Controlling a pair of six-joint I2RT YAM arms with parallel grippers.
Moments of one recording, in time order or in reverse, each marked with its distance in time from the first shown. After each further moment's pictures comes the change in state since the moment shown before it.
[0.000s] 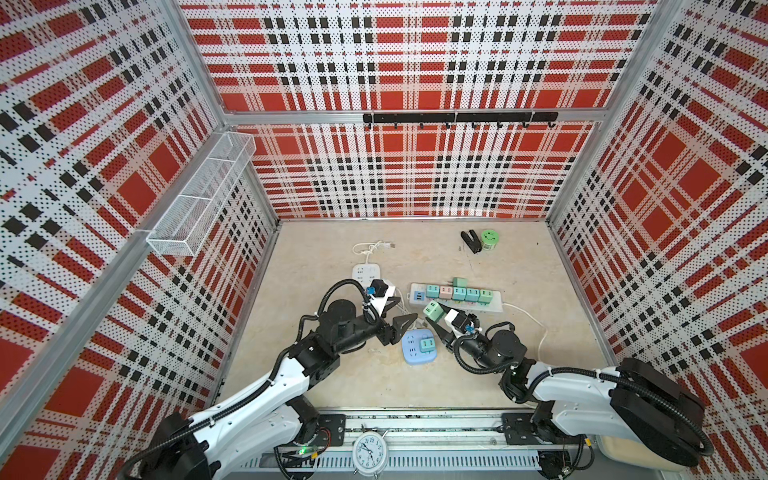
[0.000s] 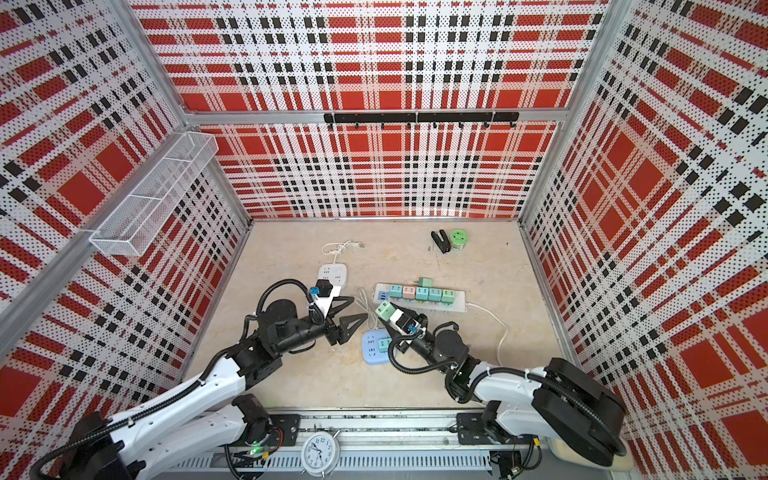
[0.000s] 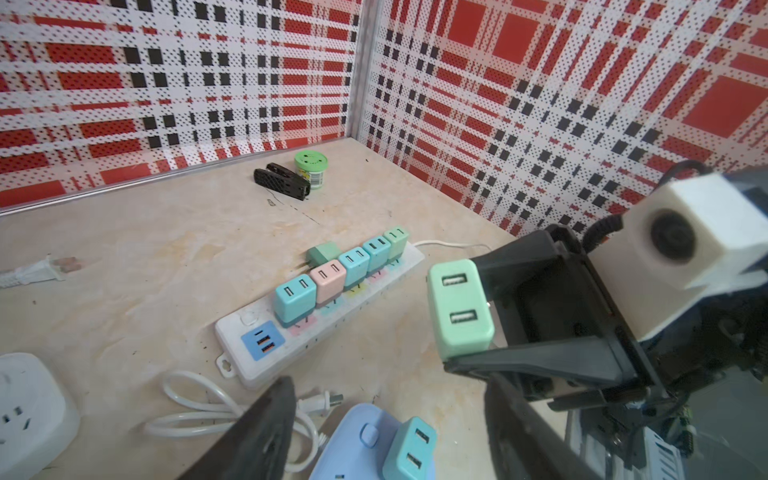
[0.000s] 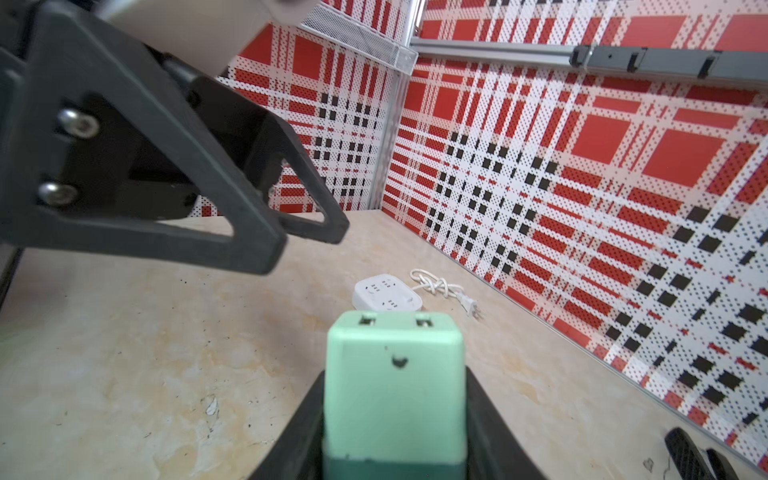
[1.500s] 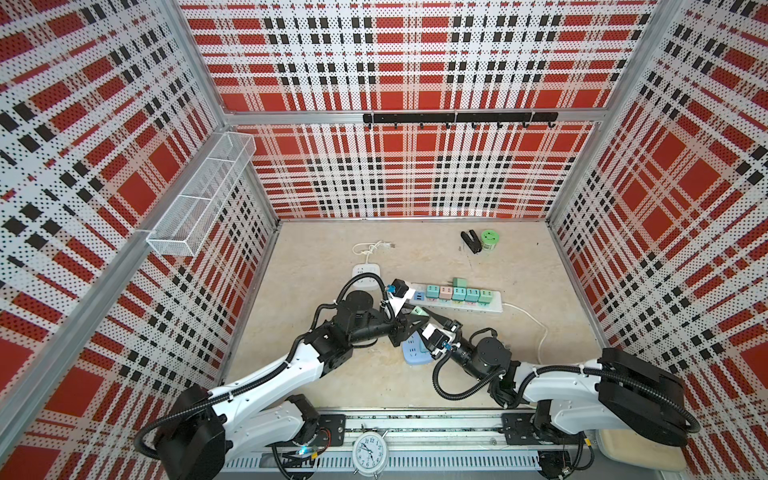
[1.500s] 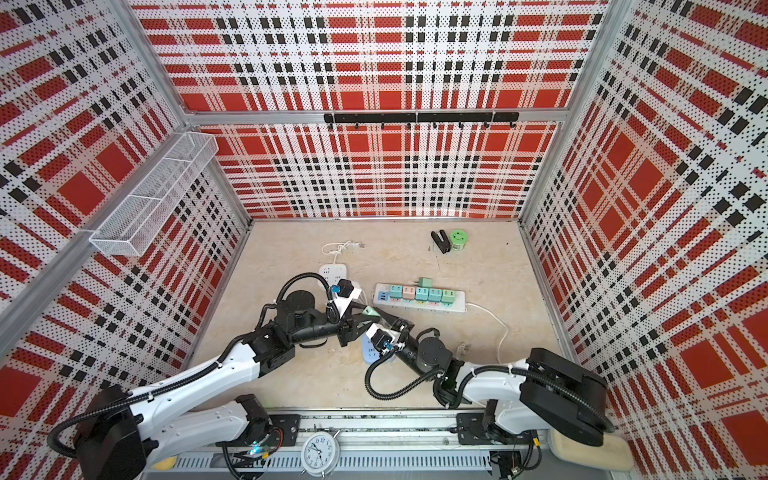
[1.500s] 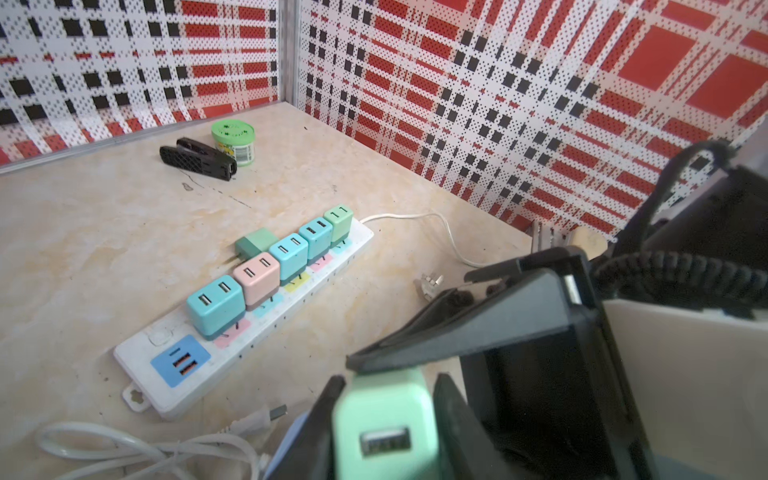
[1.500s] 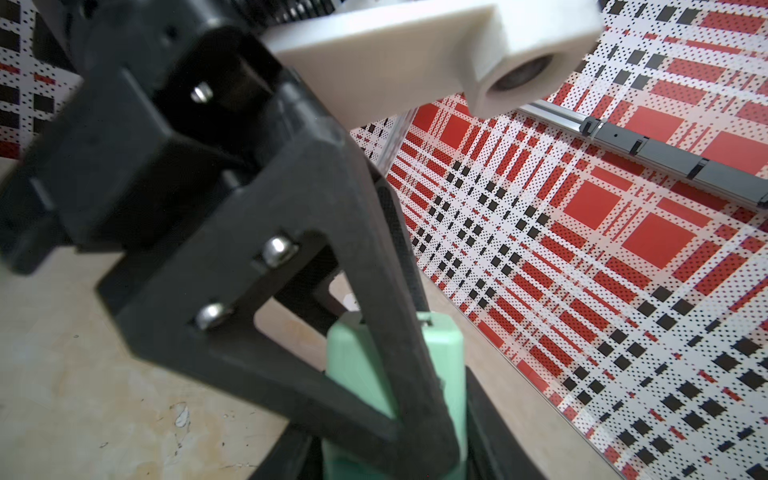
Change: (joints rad) left arm -0.046 0.144 0.096 -0.029 0.110 0.032; right arm 0.171 0.095 0.082 0.024 0.223 -0.236
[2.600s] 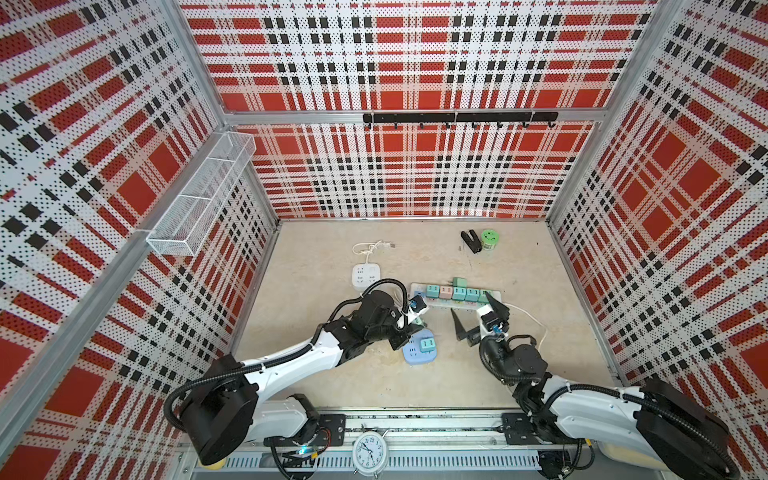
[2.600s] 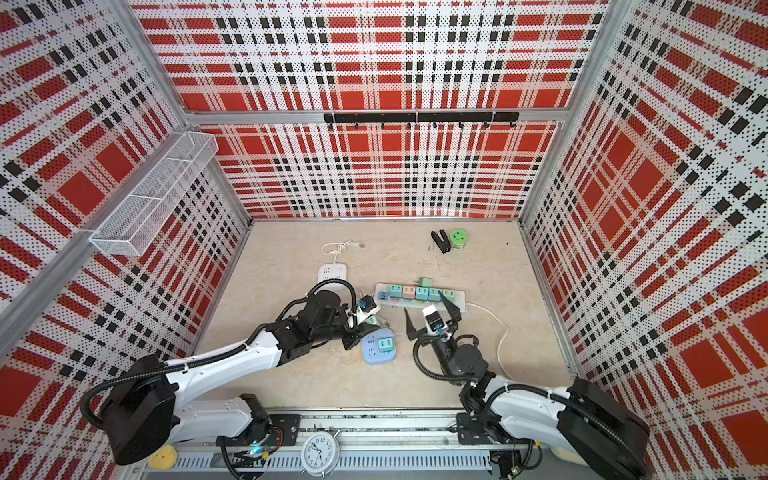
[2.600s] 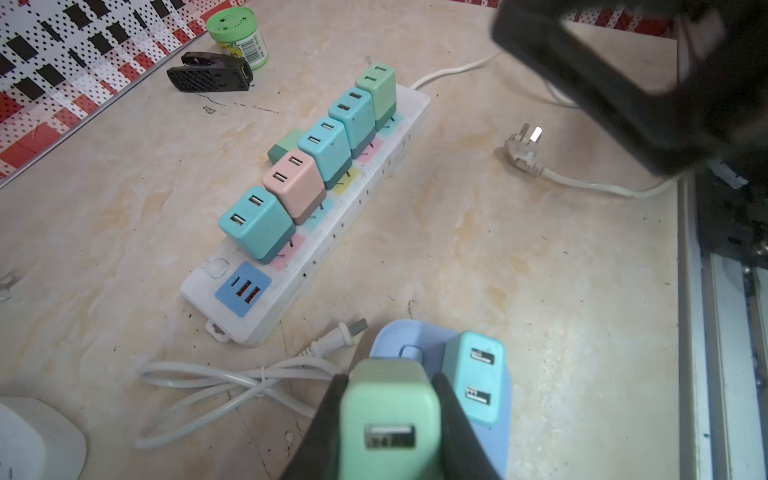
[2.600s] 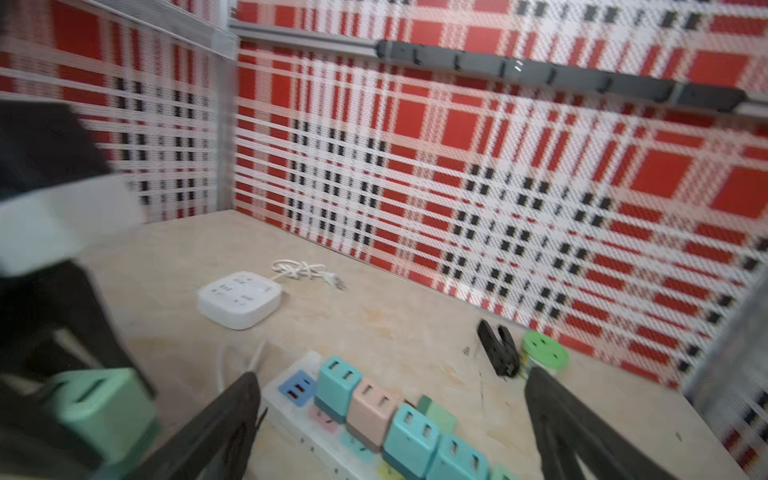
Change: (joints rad) left arm -0.027 0.191 0.048 -0.194 -0.162 0.428; right arm -0.251 -0.324 -0.239 -0.006 0.258 0.283
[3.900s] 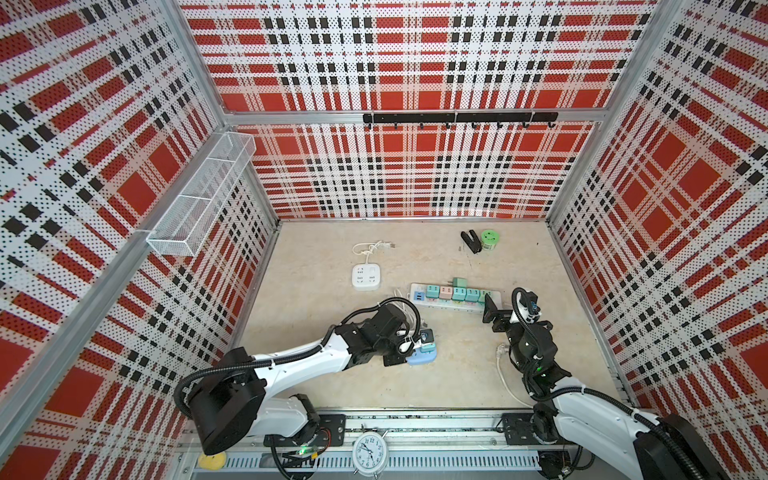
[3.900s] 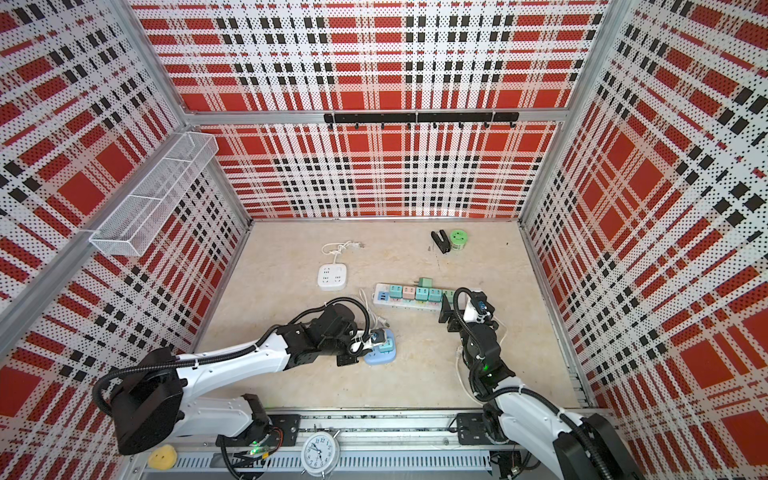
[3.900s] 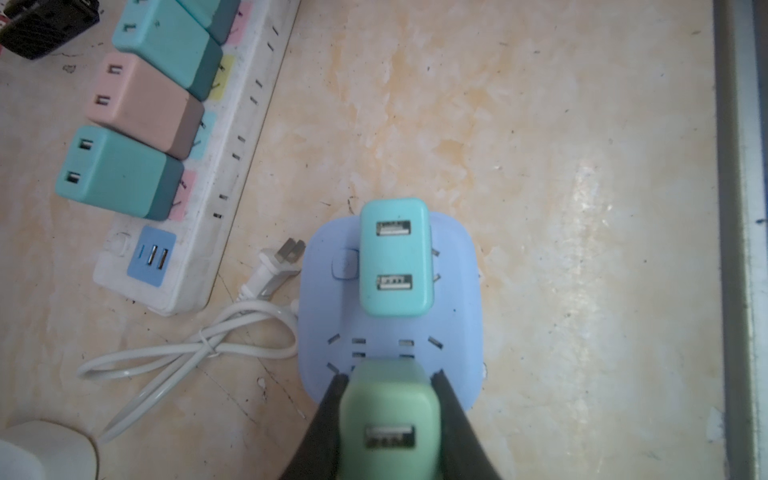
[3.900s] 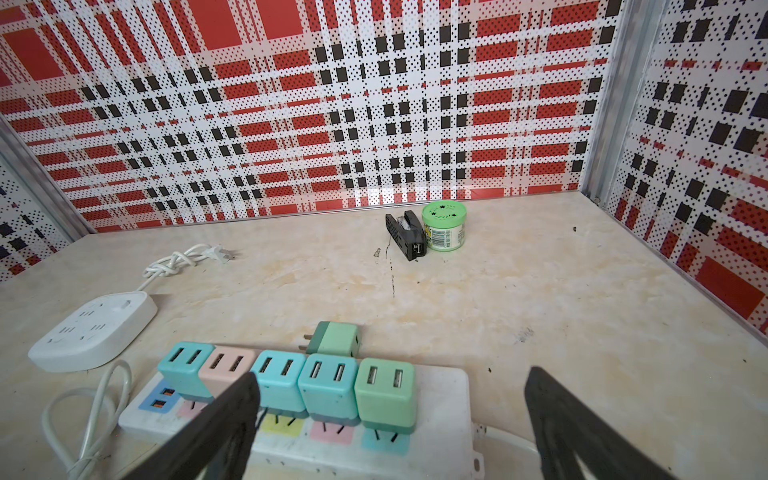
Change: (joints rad) left arm -0.100 0.053 0.014 -0.221 -0.097 0.315; right arm -0.400 -0.082 0.002 -0.329 -0.131 0.394
